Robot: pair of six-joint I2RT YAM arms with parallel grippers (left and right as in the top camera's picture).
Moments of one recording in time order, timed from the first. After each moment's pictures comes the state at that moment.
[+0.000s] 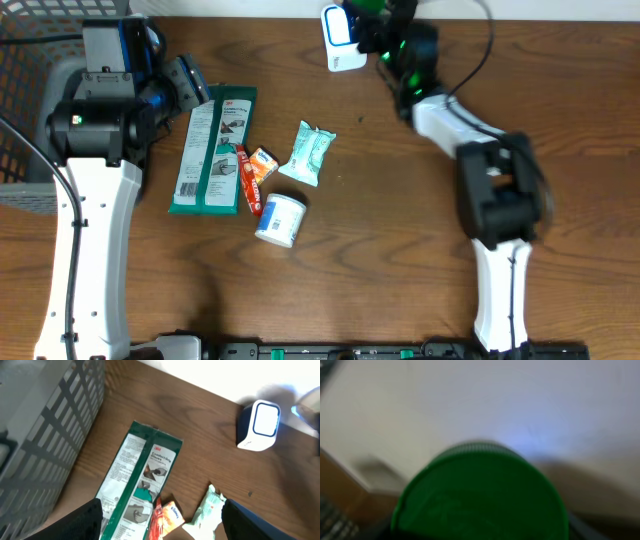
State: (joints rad) left arm -0.01 1.46 1.63 -0.96 -0.01 -0.38; right arm 0.25 2.28 1.66 0.53 -0.25 0.49
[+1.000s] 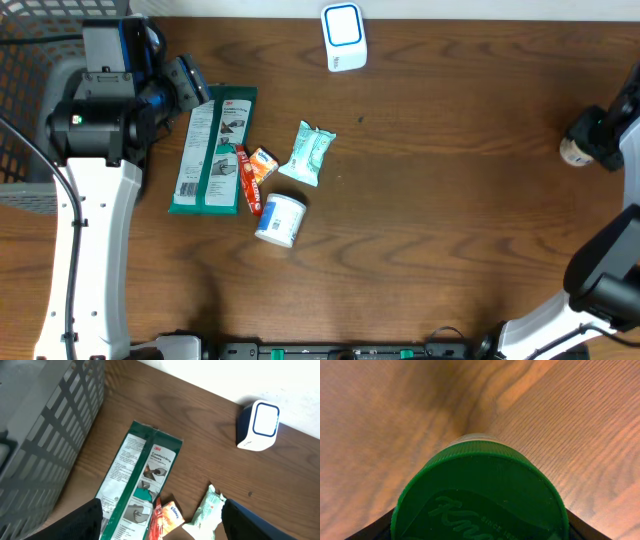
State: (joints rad) left arm -0.01 1.46 1.63 -0.96 -0.01 -0.38; right arm -0.46 1.89 1.52 -0.83 0.10 0.29
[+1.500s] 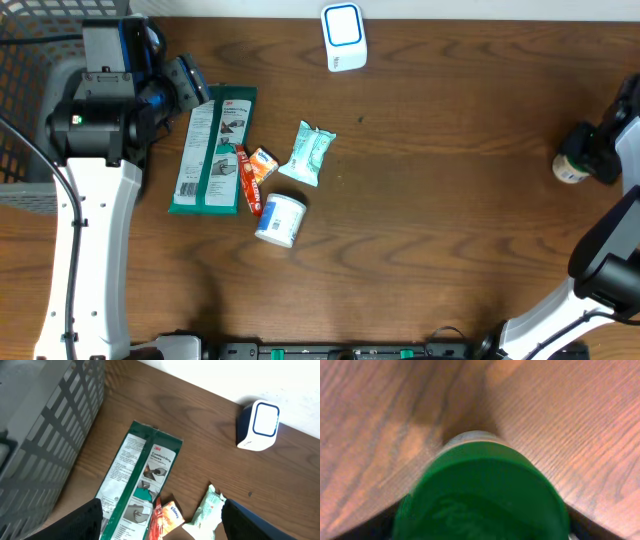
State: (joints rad) left arm -0.01 1.46 1.63 -0.96 -0.01 -0.38; right arm -0.48 1.96 1.51 -0.85 0.10 0.23
